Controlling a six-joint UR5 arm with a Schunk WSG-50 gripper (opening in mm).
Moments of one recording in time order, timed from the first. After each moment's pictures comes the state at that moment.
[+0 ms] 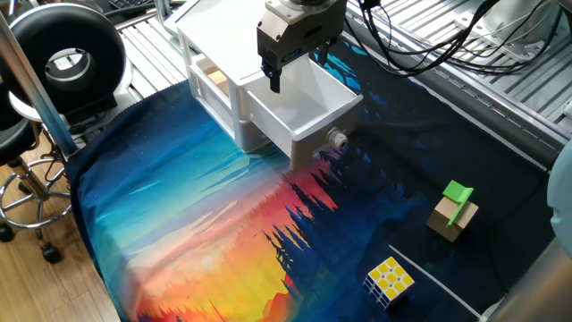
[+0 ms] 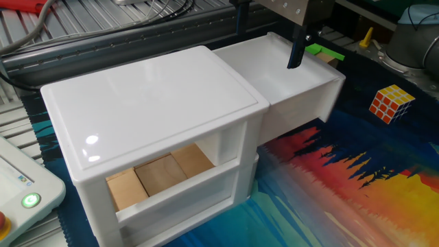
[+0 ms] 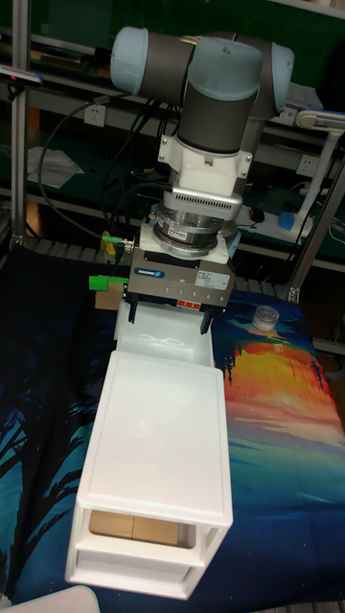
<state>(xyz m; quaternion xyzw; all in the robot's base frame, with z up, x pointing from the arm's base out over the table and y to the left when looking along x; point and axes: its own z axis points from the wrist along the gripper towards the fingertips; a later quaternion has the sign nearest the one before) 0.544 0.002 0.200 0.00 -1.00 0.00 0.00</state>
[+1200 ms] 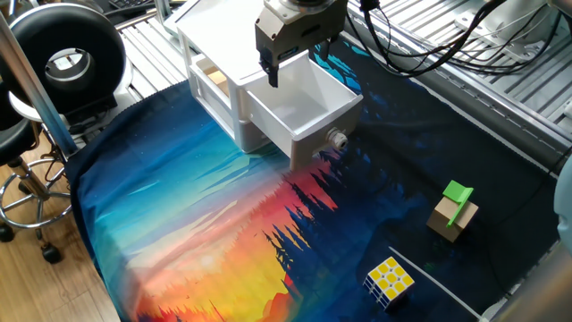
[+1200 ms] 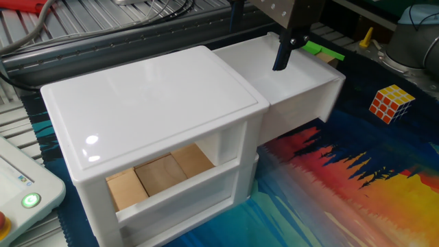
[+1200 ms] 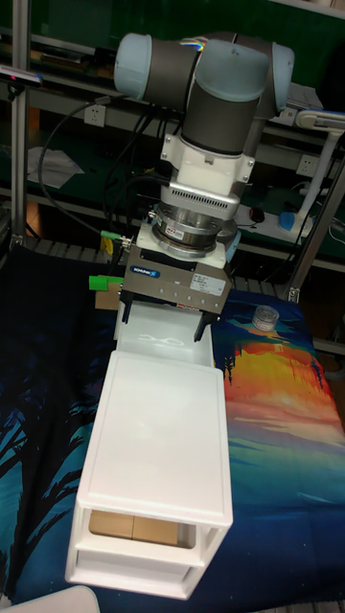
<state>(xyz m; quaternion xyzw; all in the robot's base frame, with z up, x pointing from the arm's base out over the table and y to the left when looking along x) 0.555 -0.008 0.199 -0.04 -1.00 0.02 -0.02</state>
